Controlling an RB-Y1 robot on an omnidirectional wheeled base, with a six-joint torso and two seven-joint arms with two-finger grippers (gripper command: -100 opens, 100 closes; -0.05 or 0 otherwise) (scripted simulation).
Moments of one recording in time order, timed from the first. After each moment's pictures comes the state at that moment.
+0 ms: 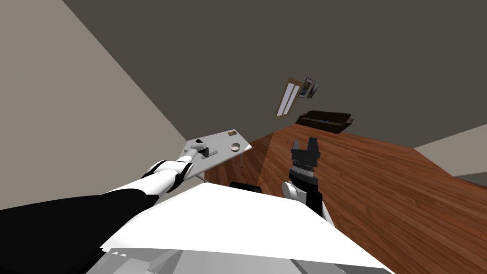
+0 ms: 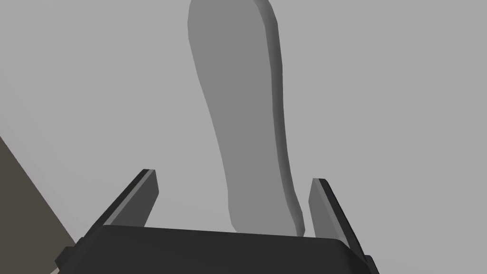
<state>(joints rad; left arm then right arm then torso) -0.49 0.69 0.11 -0.71 0.49 0.98 0.08 0.49 -0.01 -0.01 -2.26 -0.03 -0.56 0.07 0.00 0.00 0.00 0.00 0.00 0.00</state>
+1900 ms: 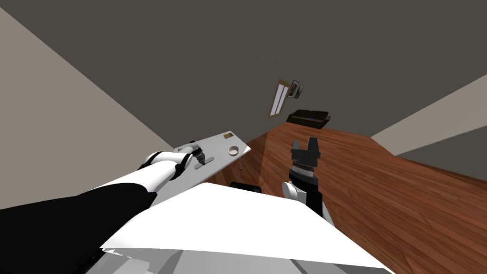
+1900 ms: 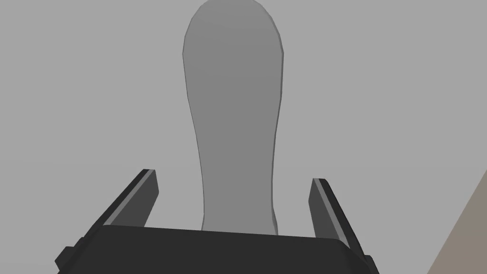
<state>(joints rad) -0.67 0.78 0.14 -0.31 0.58 1.27 0.10 0.49 -0.01 -0.01 -2.26 -0.03 -0.56 0.07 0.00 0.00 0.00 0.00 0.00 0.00</state>
